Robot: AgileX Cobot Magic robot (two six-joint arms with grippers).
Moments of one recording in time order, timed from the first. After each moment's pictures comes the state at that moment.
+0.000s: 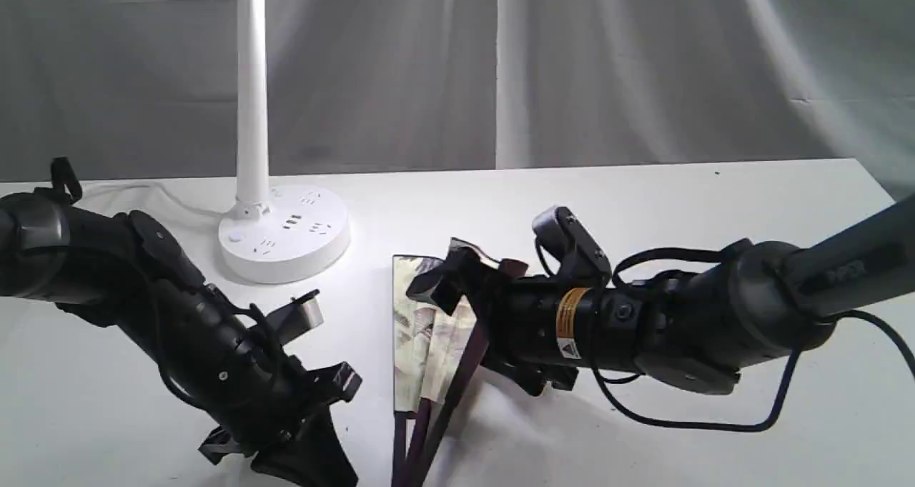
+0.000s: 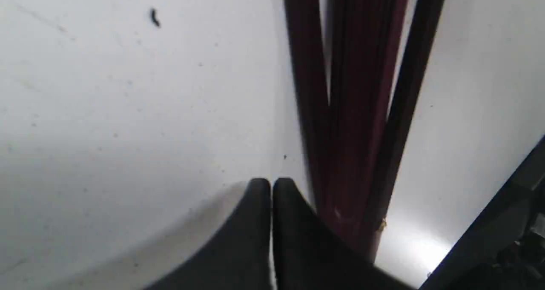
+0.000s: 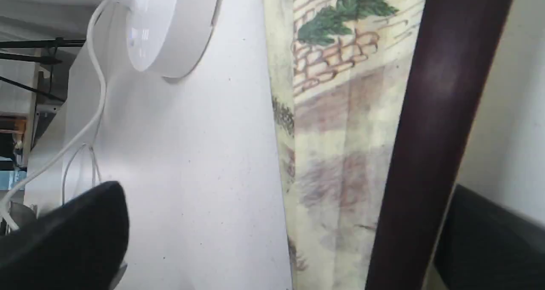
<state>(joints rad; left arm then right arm) -0.23 2.15 -1.19 -0.86 1.08 0.58 0.44 2.14 -1.06 -0.79 -0.56 1.67</state>
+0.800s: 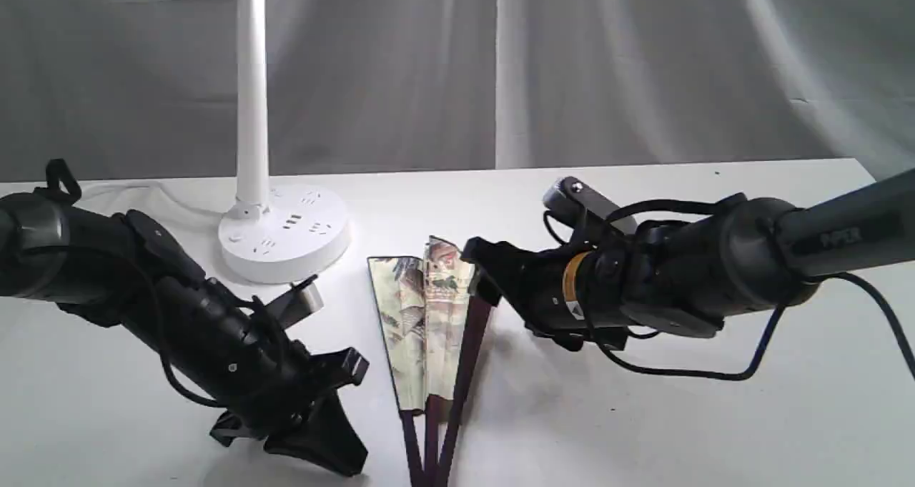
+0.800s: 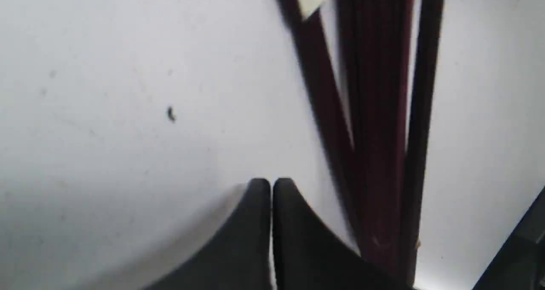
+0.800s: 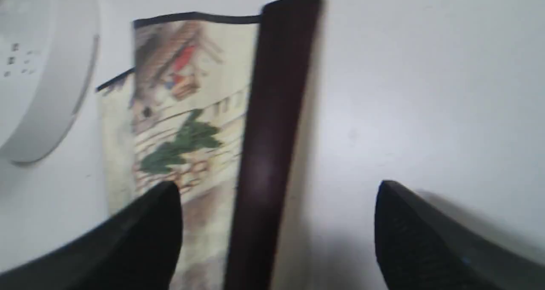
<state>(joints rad) -0.23 2.15 -1.19 -0.94 0.98 0.65 0.42 2.14 -1.20 -0.87 -0.15 1.64</state>
